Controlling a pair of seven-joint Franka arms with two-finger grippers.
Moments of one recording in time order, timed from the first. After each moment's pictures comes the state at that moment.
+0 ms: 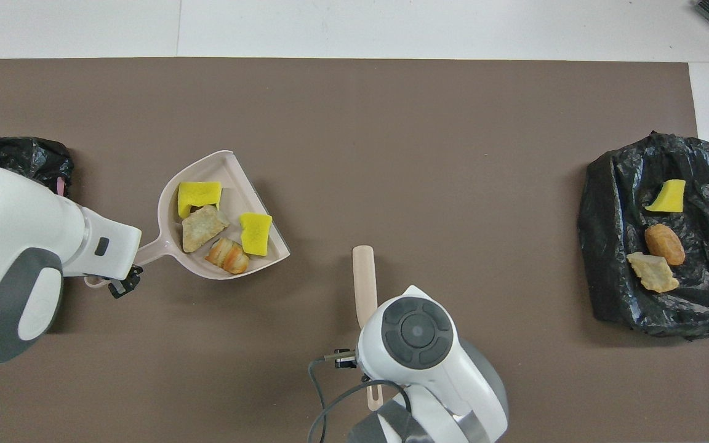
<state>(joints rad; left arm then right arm) -0.08 -0.12 -0.08 -2.08 0.03 1.87 0.87 0.69 -0.04 0.07 -2.21 0.23 2.06 0.61</state>
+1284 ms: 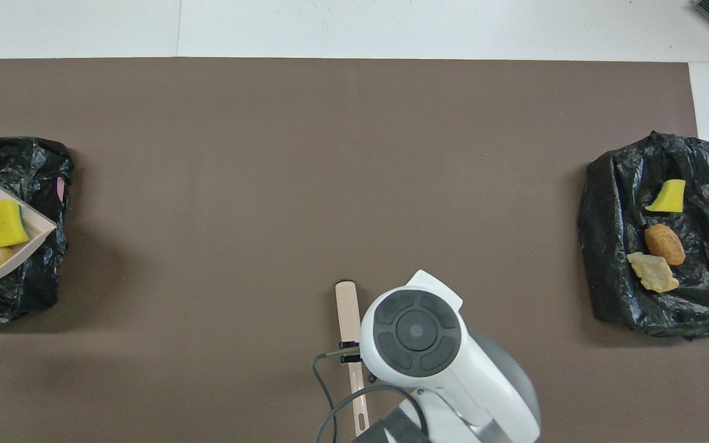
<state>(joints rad) 0.49 -0.13 0.04 -1.91 0.03 1.74 1.11 0.62 -0.06 0.06 -2.00 0.11 1.79 0.55</state>
